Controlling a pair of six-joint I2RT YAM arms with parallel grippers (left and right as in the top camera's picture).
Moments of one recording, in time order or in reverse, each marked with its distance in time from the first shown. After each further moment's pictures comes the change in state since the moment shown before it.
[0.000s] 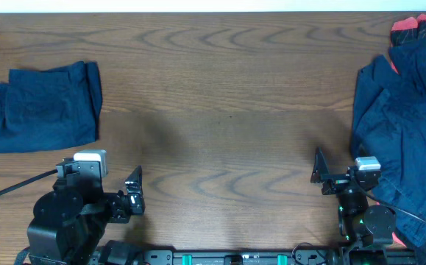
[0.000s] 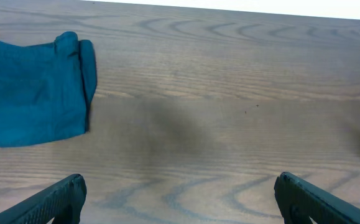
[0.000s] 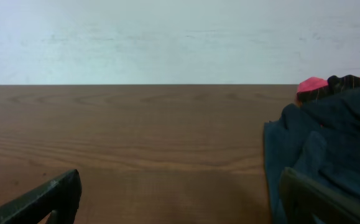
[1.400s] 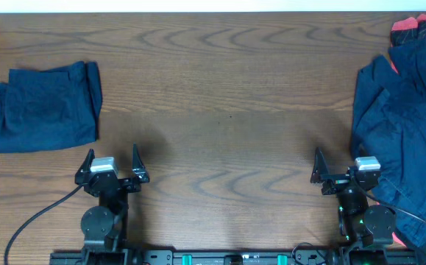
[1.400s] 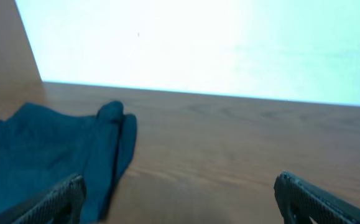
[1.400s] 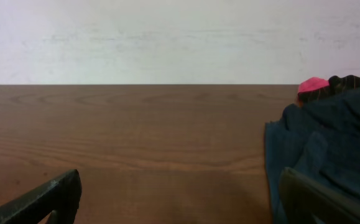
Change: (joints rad) left arm 0.173 -0.500 -1.006 1.040 -0.089 0.129; right arm 0.000 0.000 0.000 0.000 -0.003 0.000
